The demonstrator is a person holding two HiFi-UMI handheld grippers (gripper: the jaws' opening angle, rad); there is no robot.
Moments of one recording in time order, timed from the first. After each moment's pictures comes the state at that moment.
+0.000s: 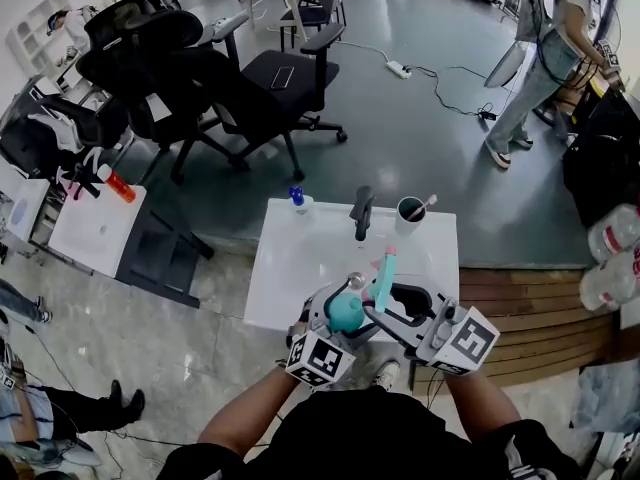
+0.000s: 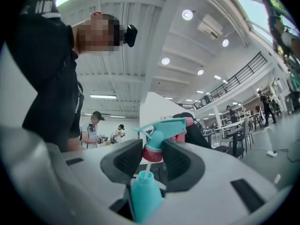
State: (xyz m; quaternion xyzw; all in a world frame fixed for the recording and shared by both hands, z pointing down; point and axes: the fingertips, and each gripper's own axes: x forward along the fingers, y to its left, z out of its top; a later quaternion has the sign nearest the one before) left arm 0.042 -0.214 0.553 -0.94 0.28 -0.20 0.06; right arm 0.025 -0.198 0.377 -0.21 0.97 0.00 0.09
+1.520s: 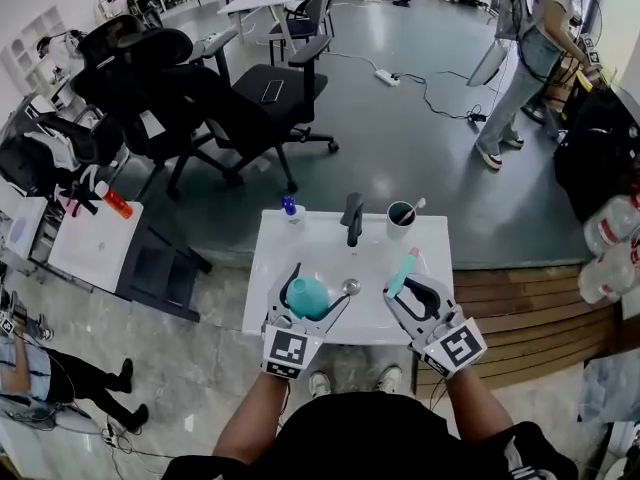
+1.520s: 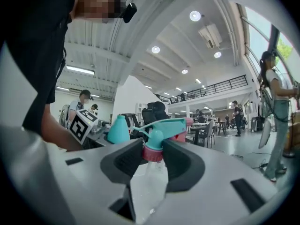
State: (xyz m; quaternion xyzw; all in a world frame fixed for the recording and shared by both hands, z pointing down) left arm -0.027 -0.263 0.495 -0.90 0.42 -0.12 0.04; right arm 0.086 -0.223 0.443 -0.39 0.92 0.03 -0.01
